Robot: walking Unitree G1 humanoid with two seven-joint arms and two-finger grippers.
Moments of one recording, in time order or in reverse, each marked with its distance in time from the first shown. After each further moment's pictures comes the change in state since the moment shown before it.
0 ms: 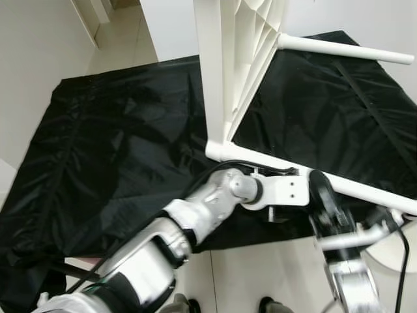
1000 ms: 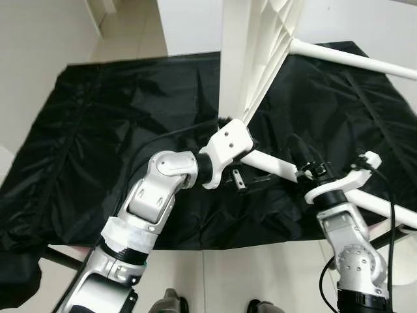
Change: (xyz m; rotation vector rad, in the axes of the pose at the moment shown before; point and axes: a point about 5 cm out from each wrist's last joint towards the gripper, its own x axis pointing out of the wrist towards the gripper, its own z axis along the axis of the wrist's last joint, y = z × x) left arm -0.109 0.021 0.005 -0.442 -0.403 0.242; right arm 0.056 -0.023 -0.009 -0.292 0.128 -0.126
